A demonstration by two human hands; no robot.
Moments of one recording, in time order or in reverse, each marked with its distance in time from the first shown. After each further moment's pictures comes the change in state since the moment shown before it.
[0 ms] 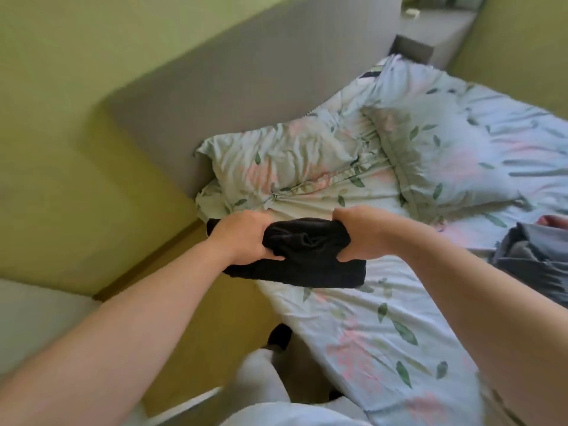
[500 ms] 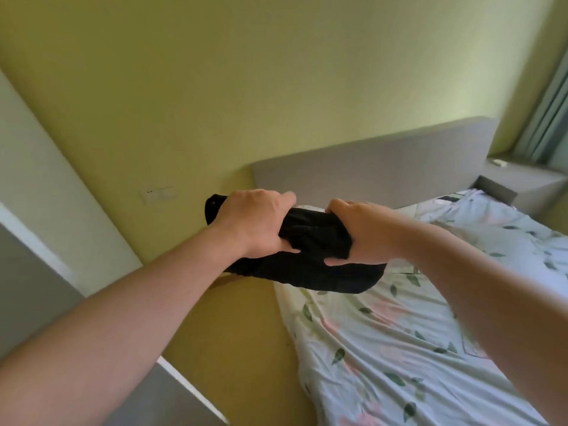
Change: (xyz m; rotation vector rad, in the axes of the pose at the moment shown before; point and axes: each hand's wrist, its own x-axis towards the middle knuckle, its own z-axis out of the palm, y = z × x) left_hand -0.255 0.113 -0.153 0.416 0.568 -0.306; right_hand -0.171 -0.142 -0.110 -0.283 0.386 -0.549
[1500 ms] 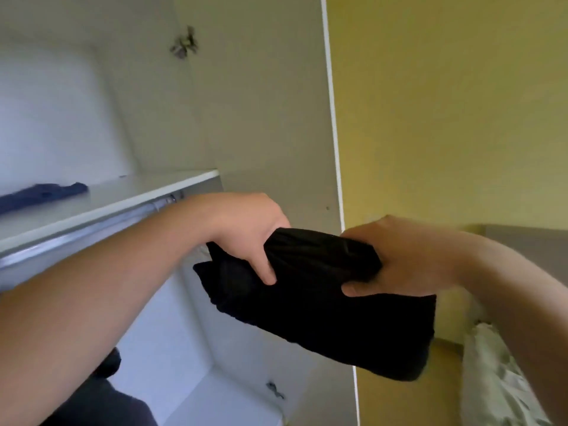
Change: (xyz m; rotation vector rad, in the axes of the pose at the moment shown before) left_hand -0.333 -0.016 -0.259 0.010 -0.564 -0.740; right_hand -0.093 -0.276 -0.094 0.088 -0.034 -0.897
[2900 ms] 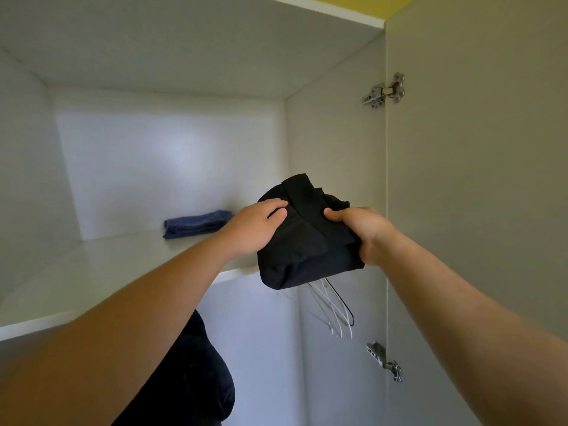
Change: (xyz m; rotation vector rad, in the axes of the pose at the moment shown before) left_hand -0.065 -0.331 0.041 -0.402 0.744 -0.713; right_hand 0.402 -0.182 -0.009 1.439 0.002 0.102
